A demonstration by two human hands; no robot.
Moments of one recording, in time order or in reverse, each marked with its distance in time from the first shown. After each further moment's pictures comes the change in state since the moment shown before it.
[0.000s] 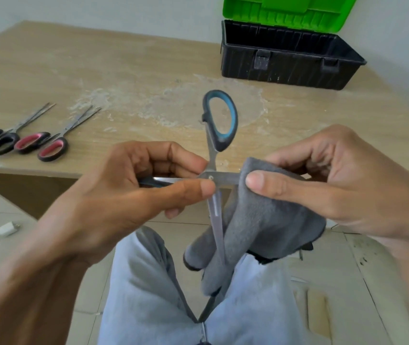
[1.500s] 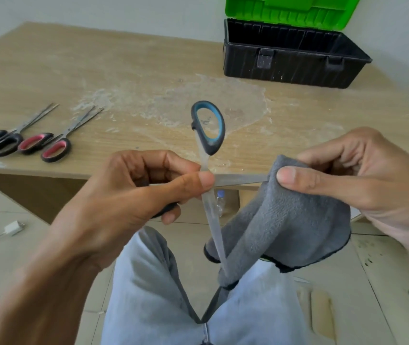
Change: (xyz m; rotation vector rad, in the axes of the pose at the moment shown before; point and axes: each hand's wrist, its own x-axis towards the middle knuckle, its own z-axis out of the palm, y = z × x) left_hand -0.002 -0.002 0.002 -0.097 0.081 -0.084; right_hand -0.006 0.012 -0.011 0.150 0.071 0.092
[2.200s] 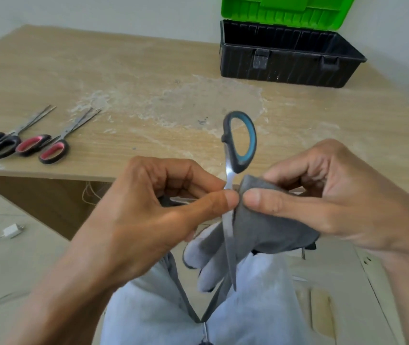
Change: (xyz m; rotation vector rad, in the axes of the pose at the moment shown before) left_hand -0.010 0.001 0.018 0.245 -0.025 0.163; right_hand 0.000 0.000 0.017 -0.104 -0.100 -0.116
